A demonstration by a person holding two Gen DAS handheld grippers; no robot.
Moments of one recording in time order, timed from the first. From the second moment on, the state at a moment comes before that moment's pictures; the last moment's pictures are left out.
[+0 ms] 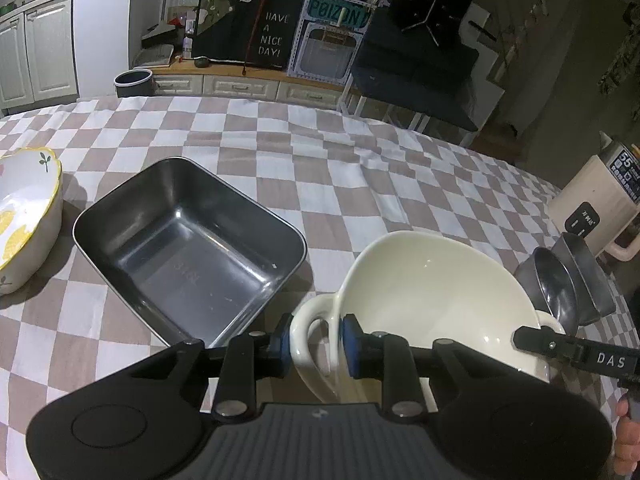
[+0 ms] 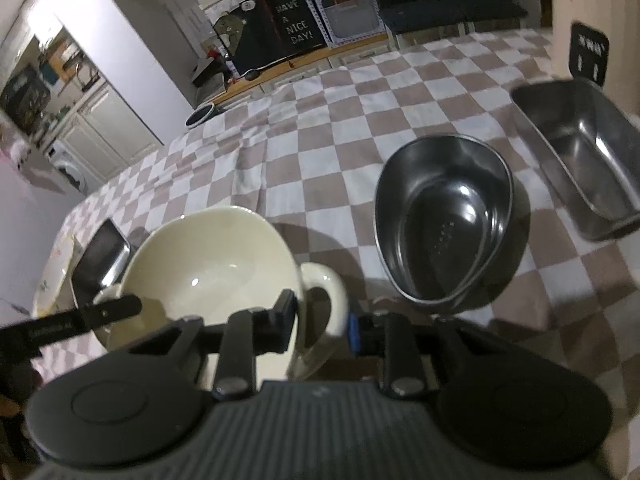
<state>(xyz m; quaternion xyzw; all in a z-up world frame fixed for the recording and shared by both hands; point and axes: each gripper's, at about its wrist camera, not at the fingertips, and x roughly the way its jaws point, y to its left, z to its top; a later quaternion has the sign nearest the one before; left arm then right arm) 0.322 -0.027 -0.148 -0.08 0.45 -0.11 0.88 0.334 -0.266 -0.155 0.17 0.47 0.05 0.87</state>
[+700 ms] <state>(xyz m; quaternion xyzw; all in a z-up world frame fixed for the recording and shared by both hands) 0.277 -0.013 -0.092 -0.09 0.41 -0.11 0.90 0.298 -0.254 -0.105 0.15 0.42 0.06 0.89</state>
